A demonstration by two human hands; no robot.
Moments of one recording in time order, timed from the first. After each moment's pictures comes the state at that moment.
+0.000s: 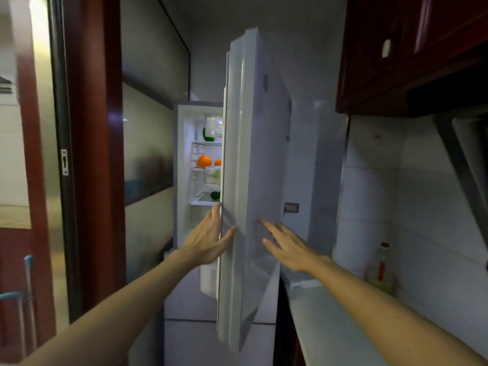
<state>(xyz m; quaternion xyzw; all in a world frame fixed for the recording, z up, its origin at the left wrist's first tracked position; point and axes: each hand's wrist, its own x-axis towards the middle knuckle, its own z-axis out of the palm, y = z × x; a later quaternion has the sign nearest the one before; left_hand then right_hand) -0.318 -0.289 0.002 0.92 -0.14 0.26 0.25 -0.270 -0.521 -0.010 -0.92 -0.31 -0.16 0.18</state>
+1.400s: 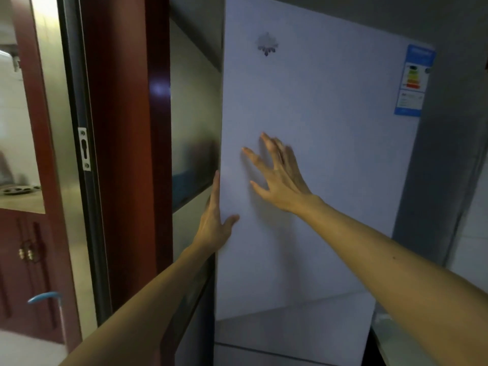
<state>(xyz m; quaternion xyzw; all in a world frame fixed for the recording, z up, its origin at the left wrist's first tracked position) -0.092 -0.047 -0.028 0.80 -0.14 0.42 0.41 -0.028 -0.221 0.071 -0.82 -0.38 -0.43 0.01</state>
